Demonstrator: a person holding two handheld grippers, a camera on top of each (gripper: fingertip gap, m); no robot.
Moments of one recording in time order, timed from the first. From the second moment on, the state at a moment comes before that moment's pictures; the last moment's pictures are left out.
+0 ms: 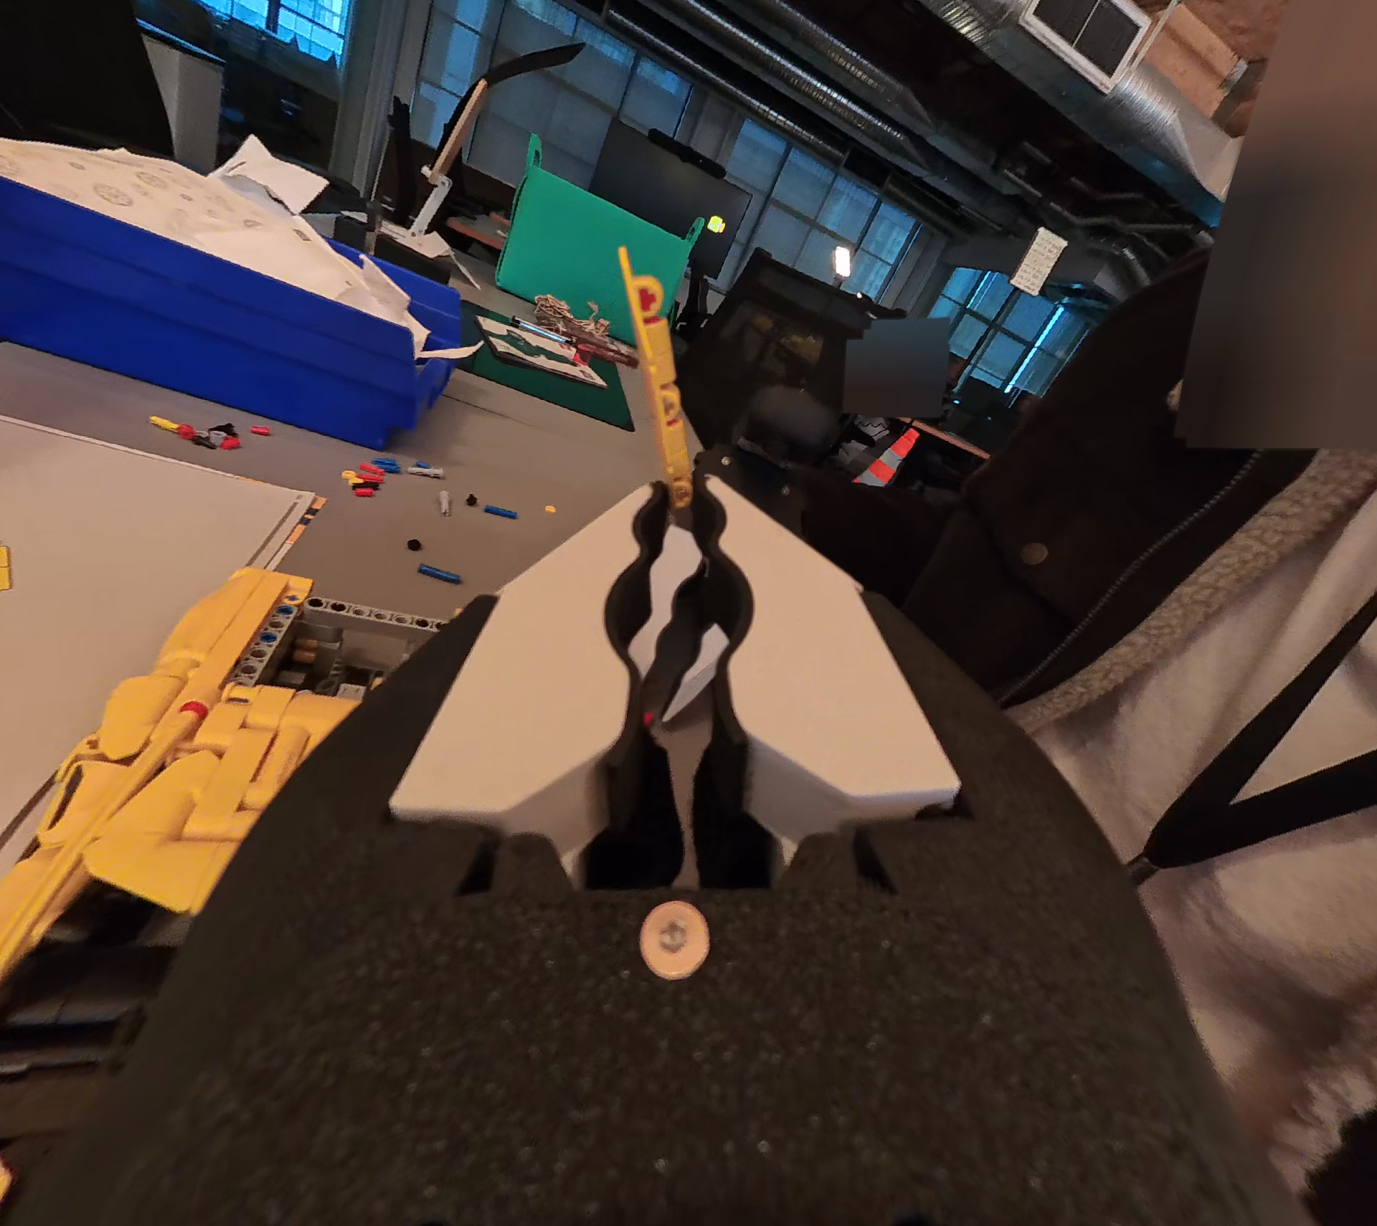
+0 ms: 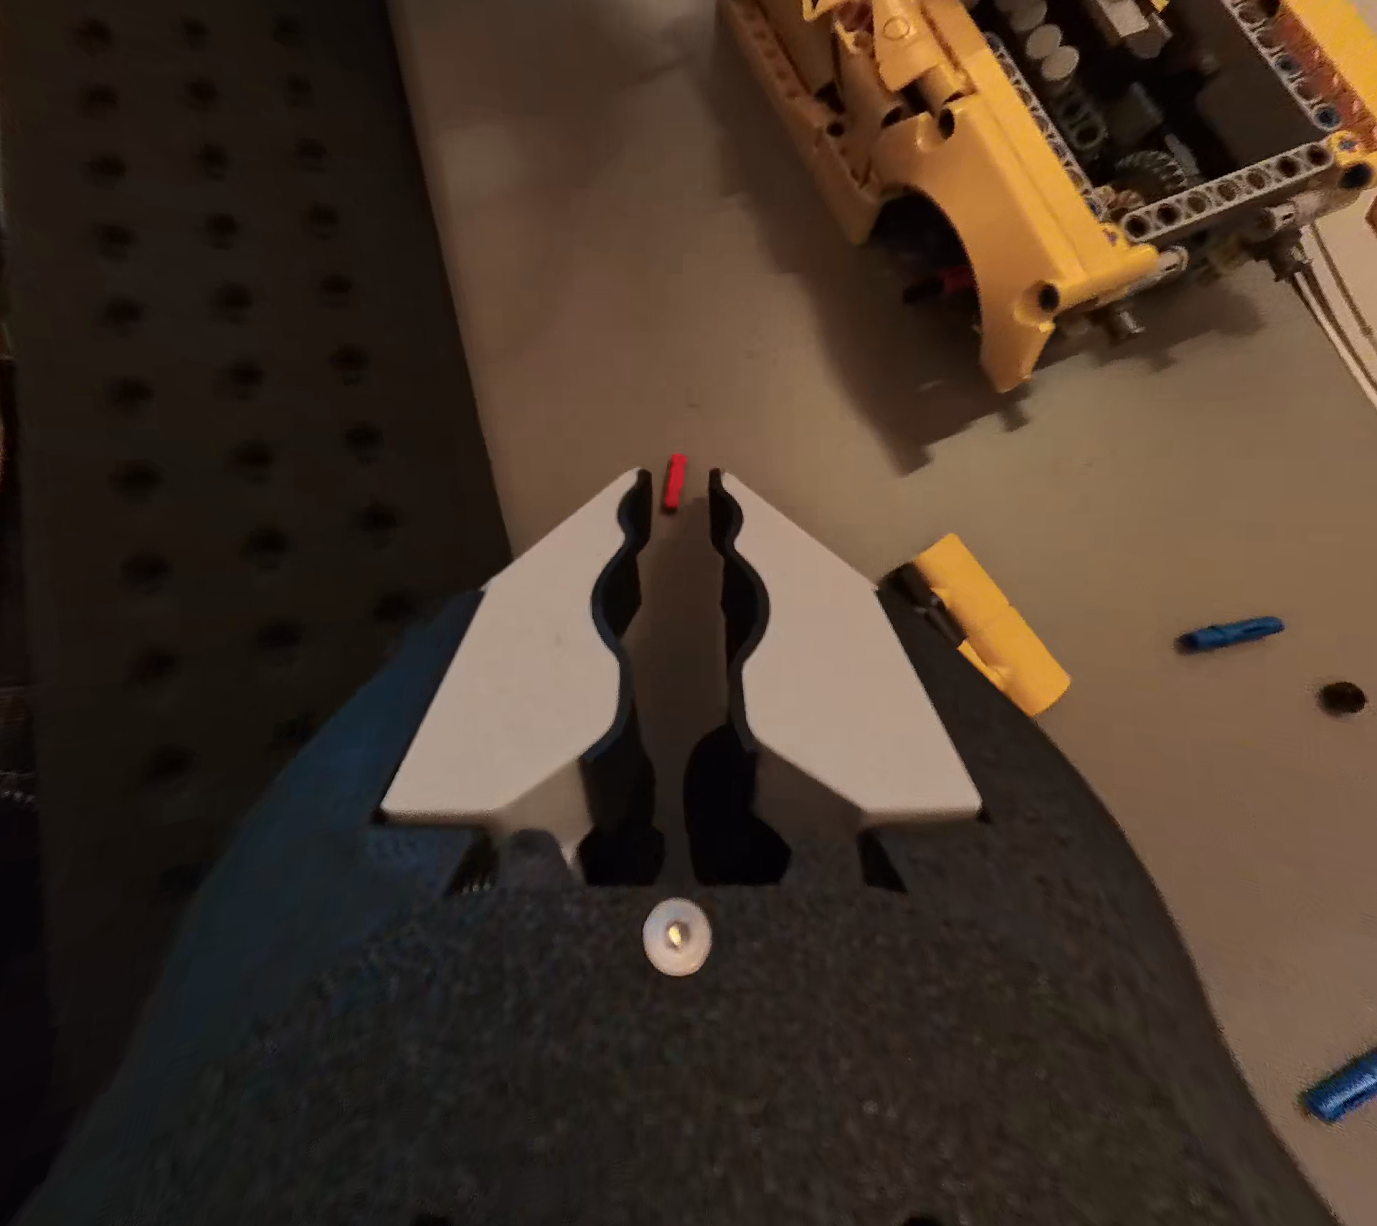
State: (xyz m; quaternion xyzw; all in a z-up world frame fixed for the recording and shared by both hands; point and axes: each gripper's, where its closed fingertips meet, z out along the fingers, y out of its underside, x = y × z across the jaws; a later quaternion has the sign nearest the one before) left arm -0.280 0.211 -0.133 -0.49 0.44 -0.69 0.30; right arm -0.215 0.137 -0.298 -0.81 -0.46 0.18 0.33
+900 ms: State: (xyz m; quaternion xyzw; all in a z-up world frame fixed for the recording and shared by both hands) left arm -0.272 0.204 -0.154 -0.52 0.44 -0.69 0.23; right arm -0.278 0.206 -0.165 -0.70 -0.55 0.06 0.45
